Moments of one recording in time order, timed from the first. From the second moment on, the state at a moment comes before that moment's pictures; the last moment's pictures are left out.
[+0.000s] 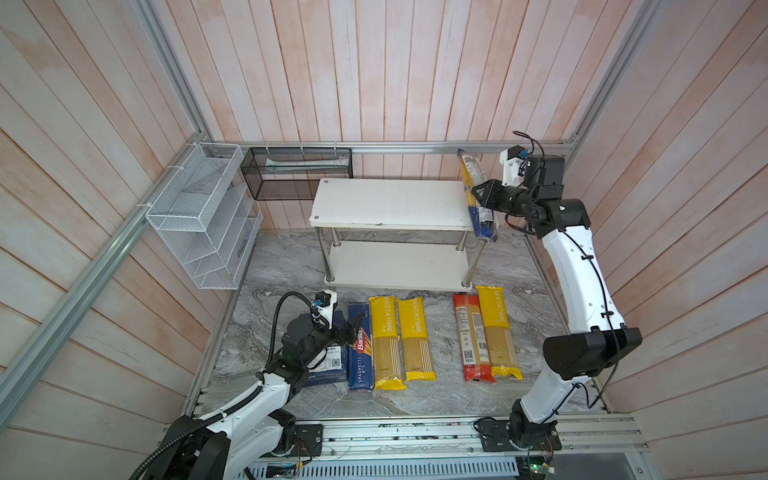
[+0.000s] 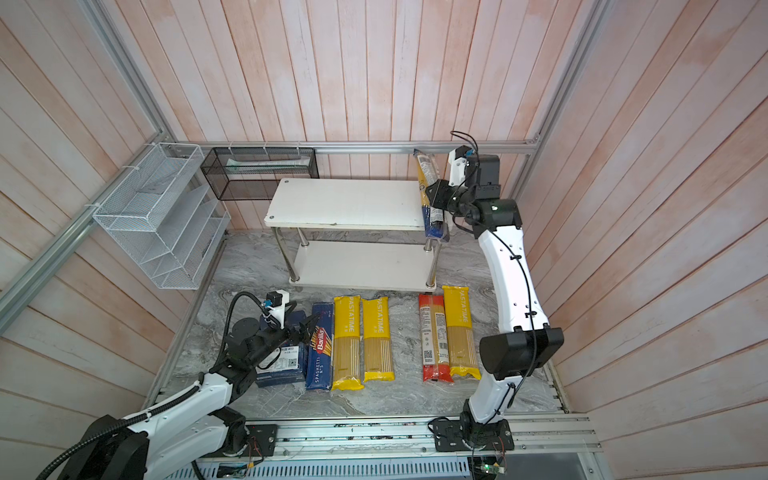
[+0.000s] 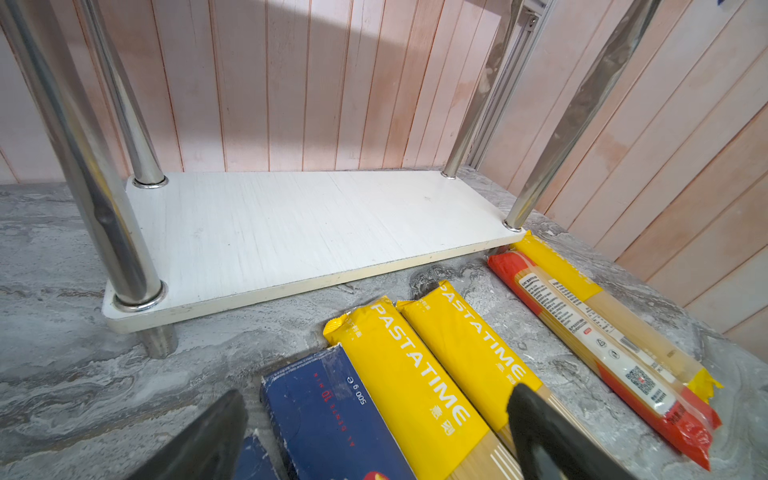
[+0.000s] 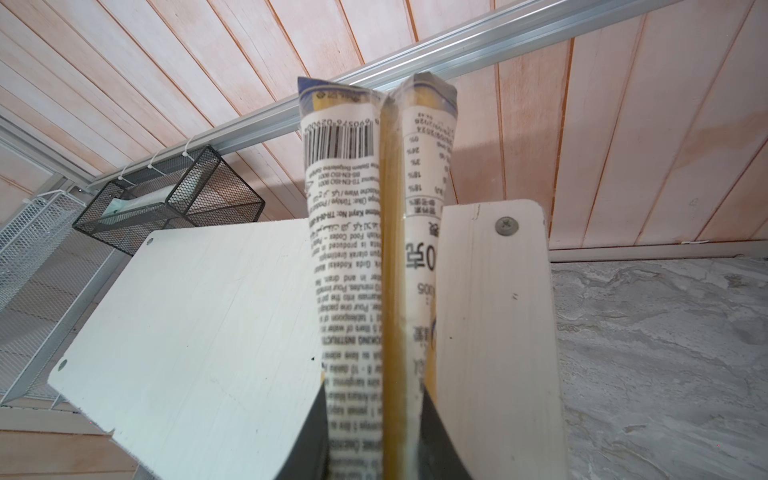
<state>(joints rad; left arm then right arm) -0.40 1.01 0.25 0.58 0.22 -0.18 0.16 1.76 2.14 -0.79 -0.29 0.36</state>
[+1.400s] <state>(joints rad) -0.40 1.01 0.25 0.57 0.21 -0.18 0.16 1.67 2.10 -0.71 -0.27 0.31</state>
